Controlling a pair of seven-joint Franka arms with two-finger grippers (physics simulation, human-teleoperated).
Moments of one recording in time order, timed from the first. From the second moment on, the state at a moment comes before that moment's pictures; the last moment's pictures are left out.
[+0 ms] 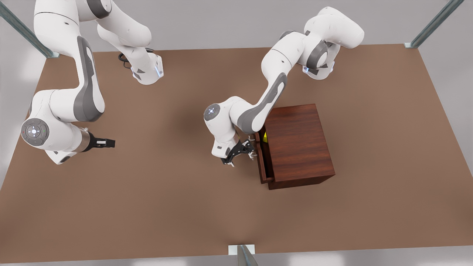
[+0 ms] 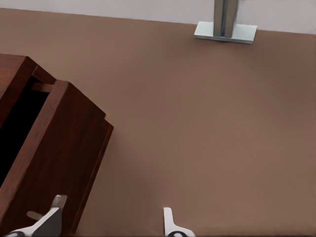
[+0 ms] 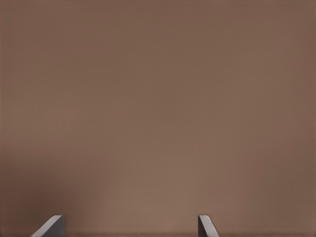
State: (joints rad) left arm -0.90 1.05 0.18 -0.78 0.30 1.79 -1.20; right arm -0.25 0.26 0.29 -1.59 -0.11 1.59 0.10
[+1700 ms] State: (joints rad) left arm -0.86 1.05 0.21 -0.81 0.31 1.83 -1.19; right arm -0.25 0.26 0.29 -1.59 -0.11 1.59 0.09
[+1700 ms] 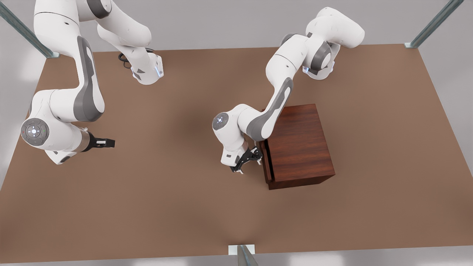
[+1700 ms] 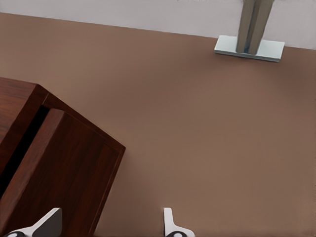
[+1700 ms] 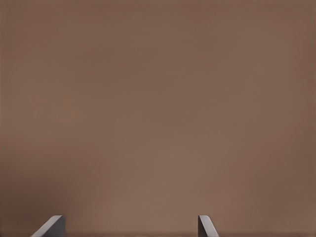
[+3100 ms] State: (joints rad) left arm -0.46 0.28 0.27 -1.23 0.01 1.42 -0.91; right arm -0.25 0.27 0.29 -1.59 -0.11 1.57 0.09
